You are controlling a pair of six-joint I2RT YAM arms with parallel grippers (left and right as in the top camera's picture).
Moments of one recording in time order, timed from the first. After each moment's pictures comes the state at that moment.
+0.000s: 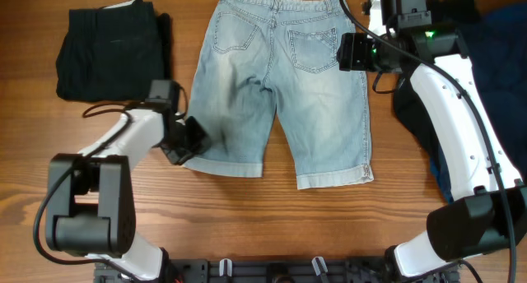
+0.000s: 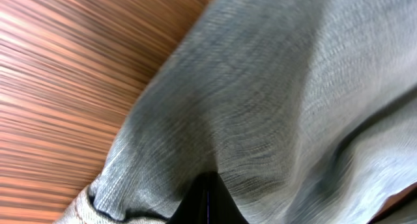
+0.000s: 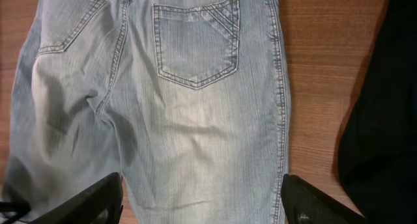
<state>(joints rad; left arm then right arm) -0.06 1.77 0.93 -0.68 0.30 -0.72 0.17 1.72 1.67 -1.01 -0.07 0.18</state>
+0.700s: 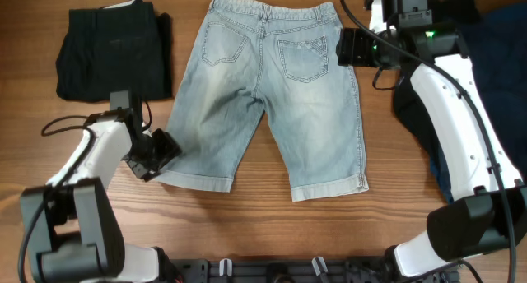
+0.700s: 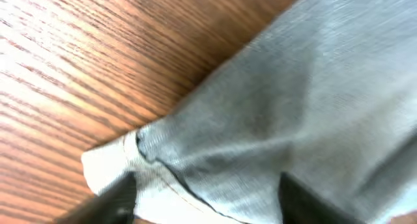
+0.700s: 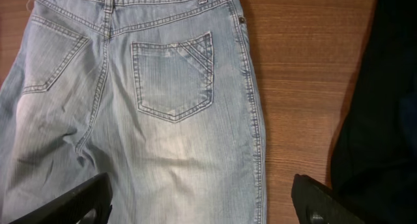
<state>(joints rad) 0.13 1.63 0.88 -0.82 0.18 -0.54 0.16 1.72 1.67 -0.96 -0.04 0.18</state>
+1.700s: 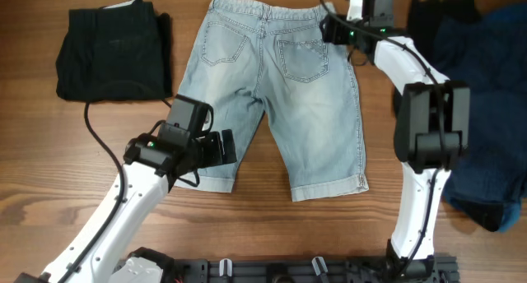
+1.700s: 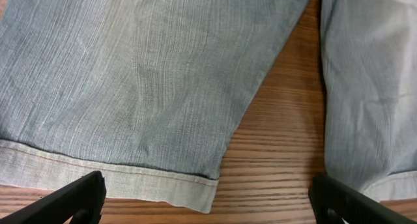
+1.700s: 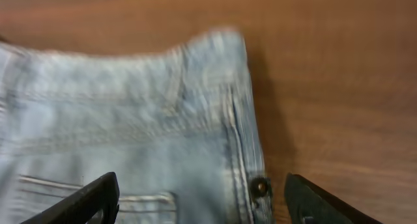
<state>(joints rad) -0.37 1.26 0.88 -0.80 0.07 -0.52 0.08 2.36 1.74 -0.19 -0.24 0.12</state>
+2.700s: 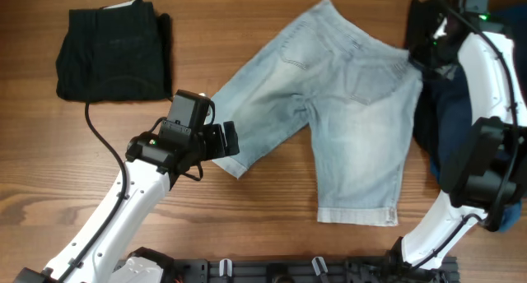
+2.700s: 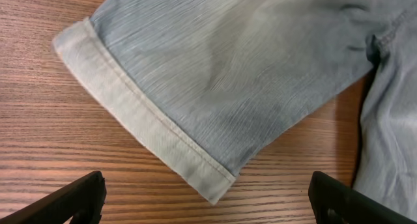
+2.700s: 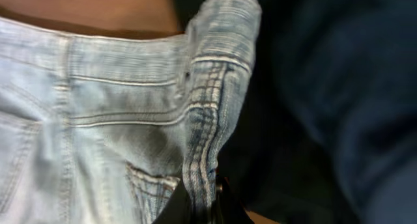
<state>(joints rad) -0.37 1.28 0.88 -0.70 0.07 -0.54 -0.21 2.03 1.75 -1.02 -0.04 0.35</state>
